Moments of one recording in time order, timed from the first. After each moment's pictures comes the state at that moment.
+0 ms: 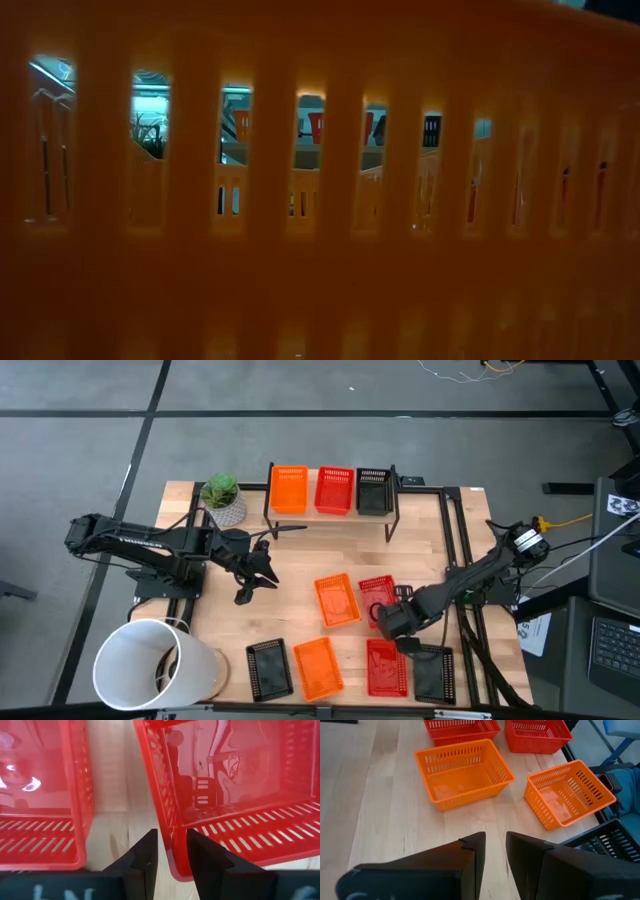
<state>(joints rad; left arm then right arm) -0.02 1.00 0.72 -0.30 0.19 -0.08 0.52 1.59 0.97 -0.87 0.03 0.51</state>
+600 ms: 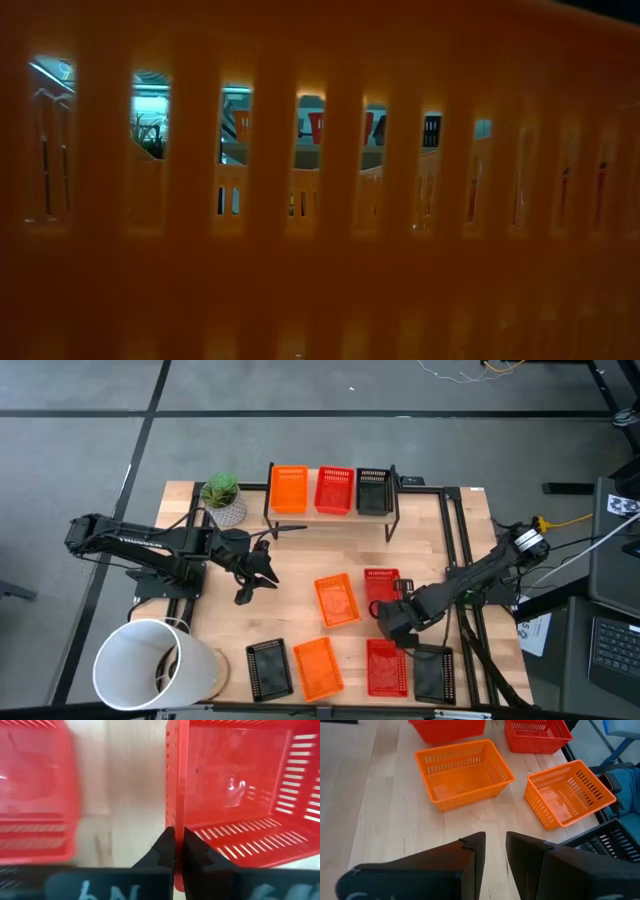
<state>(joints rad) -0.02 1.00 0.72 -0.30 0.19 -0.07 0.53 1.57 1.10 -1.03 0.16 0.51</state>
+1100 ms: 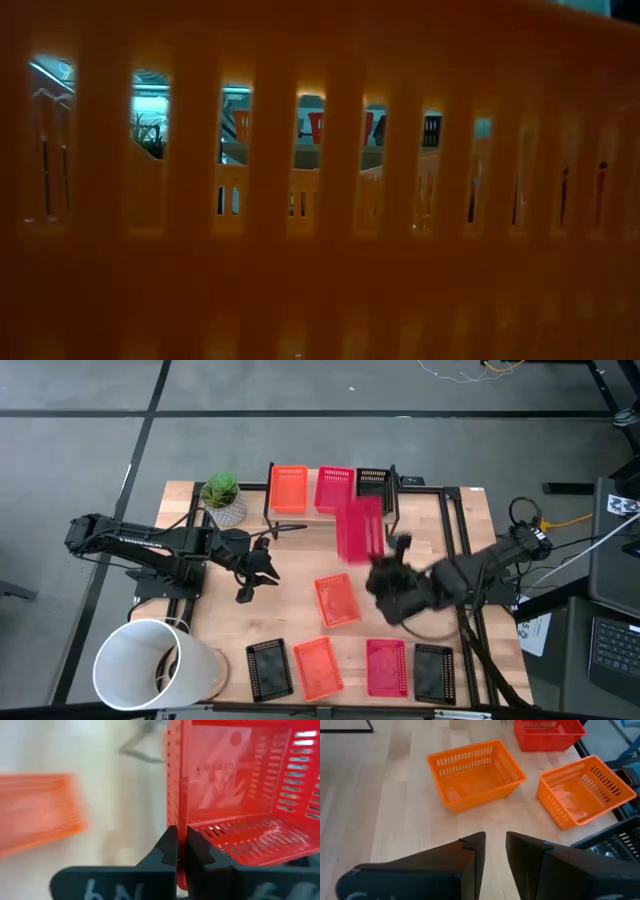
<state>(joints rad) -0.02 1.00 0.72 -0.30 0.14 -0.02 0.45 1.55 1.61 -1.23 0.97 0.15</state>
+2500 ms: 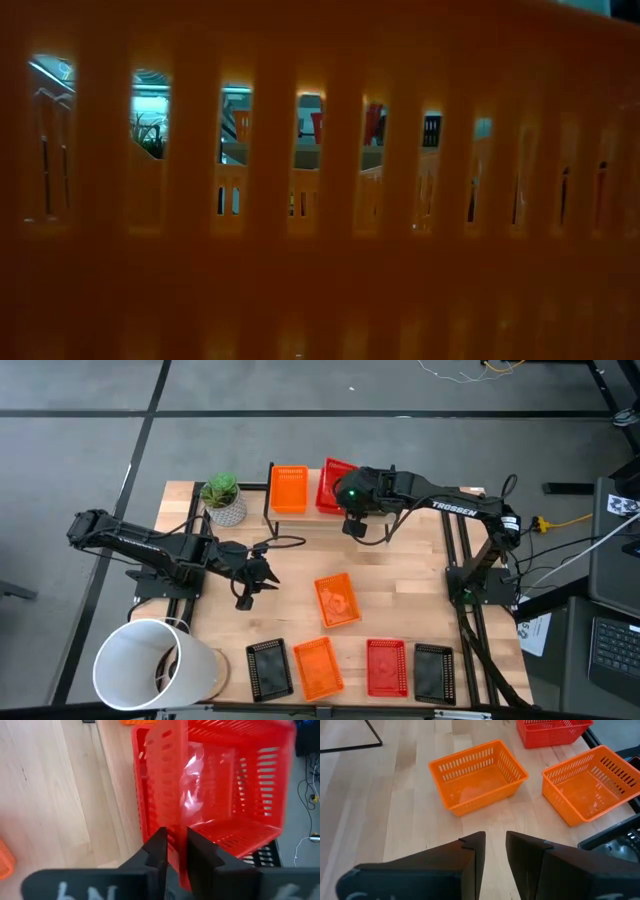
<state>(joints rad) -0.15 1.00 0.72 -0.29 -0.04 0.01 -0.26 1.72 1.73 -1.01 0.34 -0.17</state>
